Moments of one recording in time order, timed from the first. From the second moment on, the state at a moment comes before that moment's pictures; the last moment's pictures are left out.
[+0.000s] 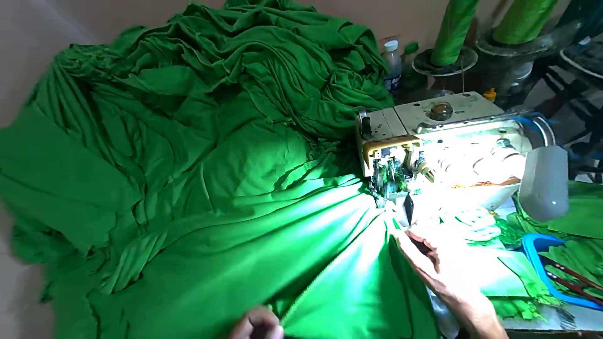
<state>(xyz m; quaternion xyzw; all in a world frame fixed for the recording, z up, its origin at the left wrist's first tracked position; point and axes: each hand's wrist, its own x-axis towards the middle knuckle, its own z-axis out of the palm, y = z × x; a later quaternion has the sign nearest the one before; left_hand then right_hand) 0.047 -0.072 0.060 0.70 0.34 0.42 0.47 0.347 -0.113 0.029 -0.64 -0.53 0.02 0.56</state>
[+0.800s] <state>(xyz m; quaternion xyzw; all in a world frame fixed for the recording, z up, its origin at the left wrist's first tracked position) 0.103 0.064 0.083 0.80 0.45 0.38 -0.06 0.330 -0.124 0.022 -0.45 -0.38 0.45 0.67</state>
